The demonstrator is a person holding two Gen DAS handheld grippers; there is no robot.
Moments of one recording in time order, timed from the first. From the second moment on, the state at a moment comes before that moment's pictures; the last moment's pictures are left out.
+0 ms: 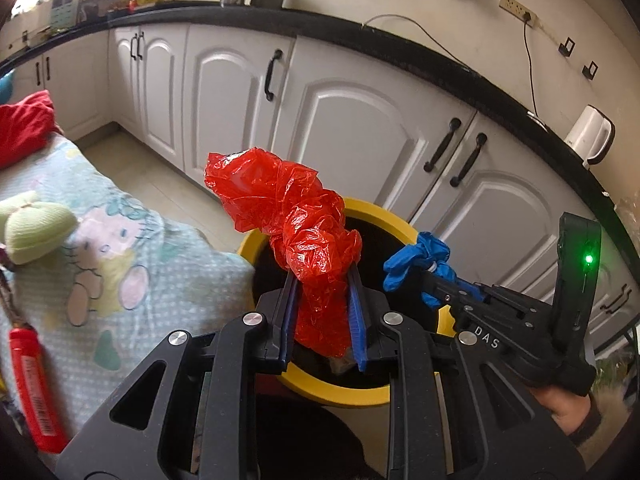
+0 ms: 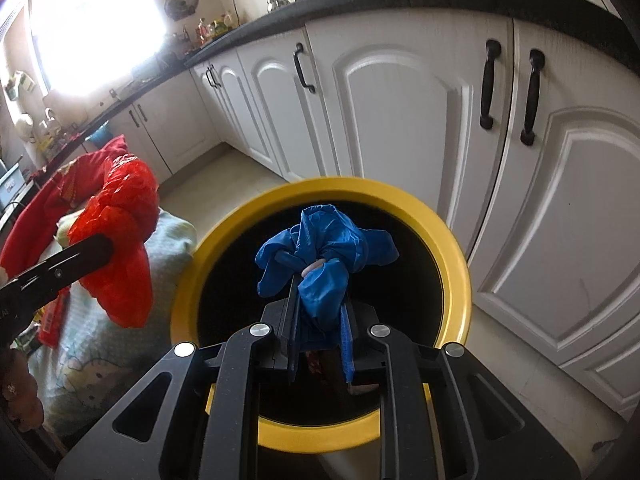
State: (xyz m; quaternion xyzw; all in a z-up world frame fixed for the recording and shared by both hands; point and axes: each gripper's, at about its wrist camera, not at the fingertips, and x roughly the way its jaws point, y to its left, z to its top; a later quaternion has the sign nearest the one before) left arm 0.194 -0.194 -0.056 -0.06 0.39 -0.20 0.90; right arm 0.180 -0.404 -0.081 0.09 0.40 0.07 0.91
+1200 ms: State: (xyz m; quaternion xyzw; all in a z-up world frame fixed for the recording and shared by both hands) left arm 0.205 -0.186 -0.067 -0.08 0.40 -0.18 0.89; right arm 0.181 -0.421 -0.085 0.12 0.40 0.04 0.91
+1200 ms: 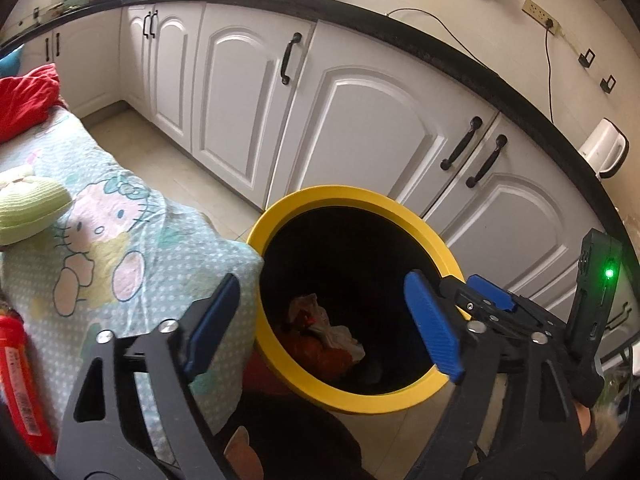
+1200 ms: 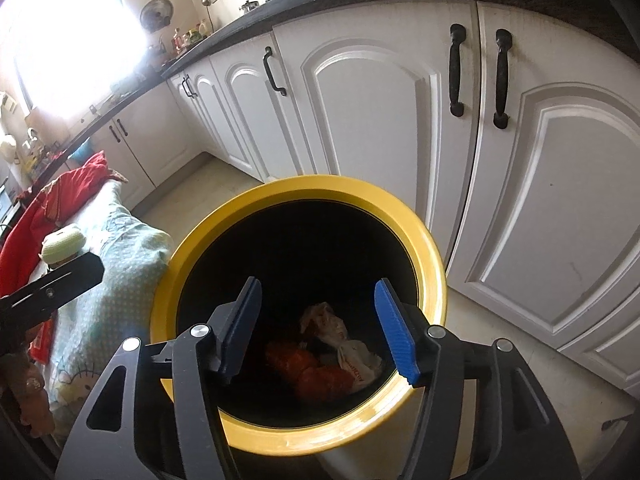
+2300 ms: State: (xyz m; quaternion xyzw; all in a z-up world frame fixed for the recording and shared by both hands) left arm 0.153 -0.090 -0.016 -0.09 0.33 -0.07 0.94; right arm 0.157 -0.345 -0.036 0.06 0.35 0.10 0.93
